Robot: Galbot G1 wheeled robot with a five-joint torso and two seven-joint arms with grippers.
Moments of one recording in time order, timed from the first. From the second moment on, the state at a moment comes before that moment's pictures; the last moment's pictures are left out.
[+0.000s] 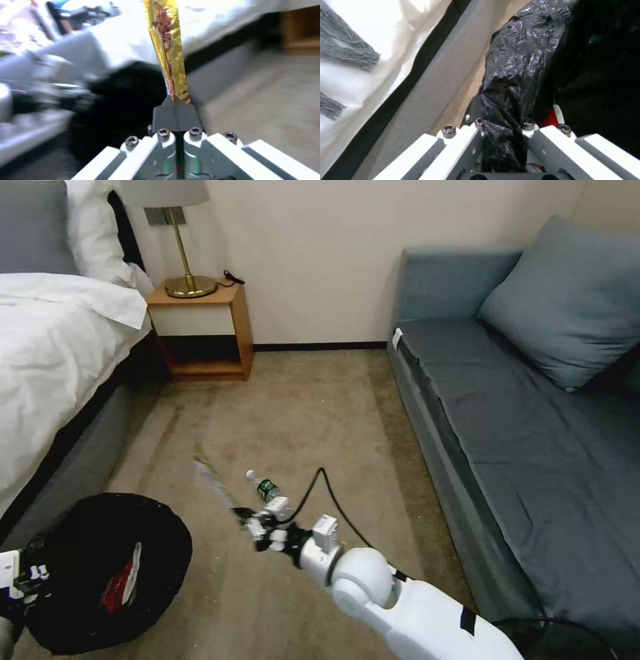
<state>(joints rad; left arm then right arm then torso) 1.77 -1.39 -1.26 -2.24 -0.28 0.64 0.08 -0.82 1.26 -0.53 1.86 0.69 -0.16 -0.04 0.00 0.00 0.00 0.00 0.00</state>
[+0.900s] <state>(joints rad) 1.77 -1.41 -1.26 -2.26 -0.30 0.65 0.08 -0.72 1.51 -0.70 1.65 0.72 -0.19 0.04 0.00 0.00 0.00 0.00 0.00</state>
